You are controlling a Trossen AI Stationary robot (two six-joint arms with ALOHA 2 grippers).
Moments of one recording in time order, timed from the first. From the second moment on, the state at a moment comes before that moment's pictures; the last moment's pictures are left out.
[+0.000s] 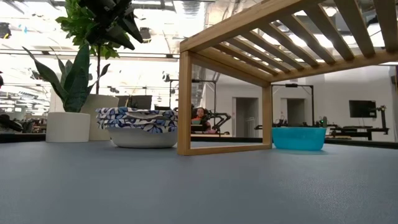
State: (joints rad) left arm 0.26 0.97 0.99 -0.60 -0.37 -0.59; right arm 0.55 1.20 1.71 -1.57 0.54 1.54
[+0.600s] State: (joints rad) left arm 0.26 0.97 0.99 -0.59 -0.32 -0.62; right arm -0.32 1.34 1.55 -1.57 0.23 0.82
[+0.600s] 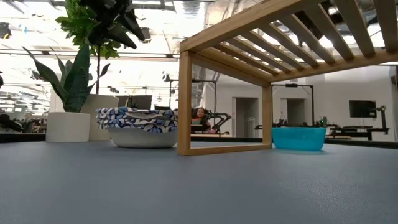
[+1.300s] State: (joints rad) left arm 0.26 0.97 0.99 -0.59 -0.33 -0.59; right arm -0.65 1.32 0.99 -1.06 -0.08 0.76
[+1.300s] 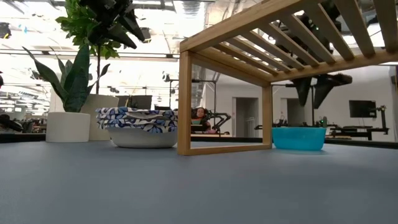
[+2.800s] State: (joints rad) left arm 0.26 0.97 0.99 -0.59 -0.35 -0.58; right arm -0.76 1.32 1.01 -1.03 -0.16 0.79
